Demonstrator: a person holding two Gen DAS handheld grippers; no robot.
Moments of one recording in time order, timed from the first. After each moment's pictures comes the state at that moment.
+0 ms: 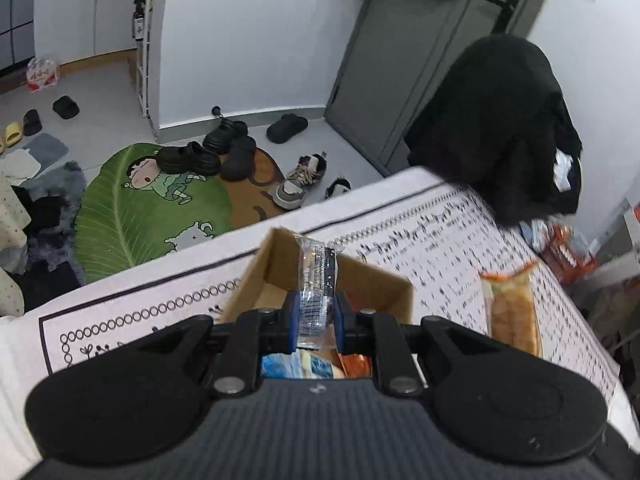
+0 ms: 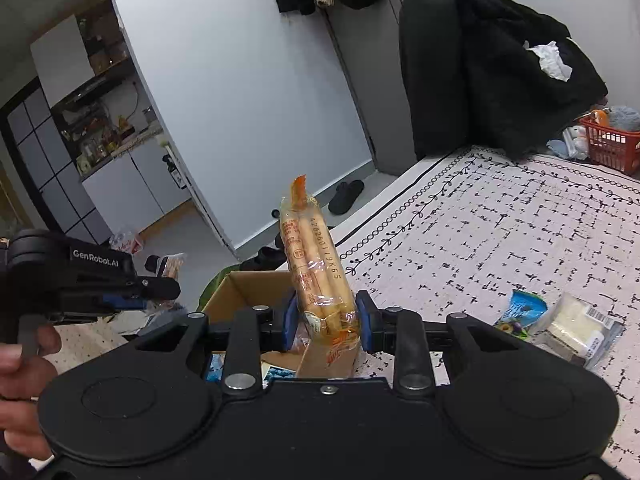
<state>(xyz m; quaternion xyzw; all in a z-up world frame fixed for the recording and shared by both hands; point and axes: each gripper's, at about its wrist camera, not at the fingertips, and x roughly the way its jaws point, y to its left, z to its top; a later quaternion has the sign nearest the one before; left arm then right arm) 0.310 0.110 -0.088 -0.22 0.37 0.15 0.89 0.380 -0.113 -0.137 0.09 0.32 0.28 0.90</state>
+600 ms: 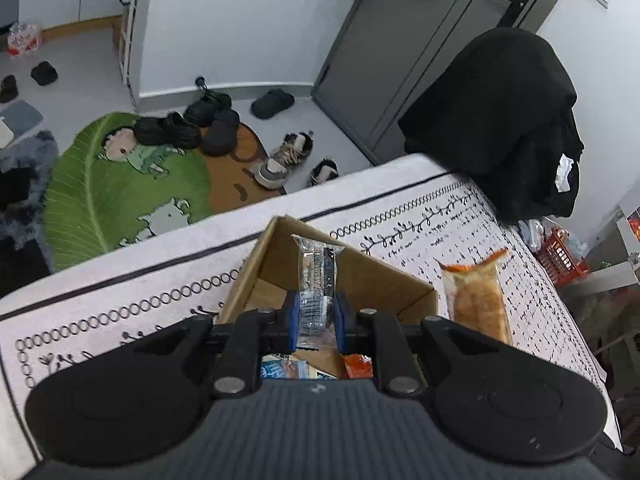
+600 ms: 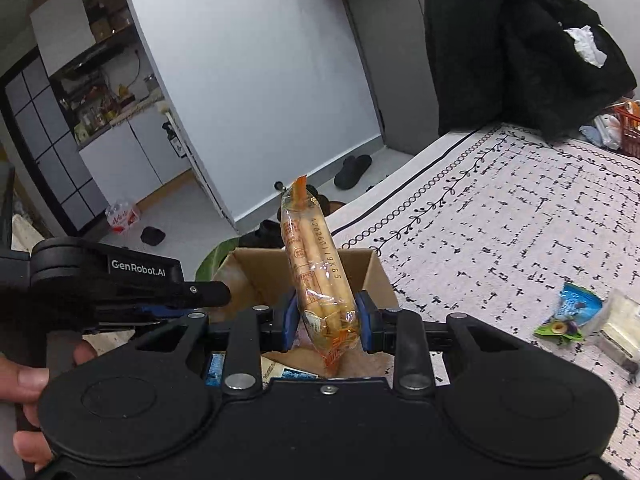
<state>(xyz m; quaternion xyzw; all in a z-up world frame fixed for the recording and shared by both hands) 0.337 0.142 -0.135 -0.26 0.39 0.11 0.88 0.395 -0.058 -0.158 0.06 0.35 0.29 0.89</state>
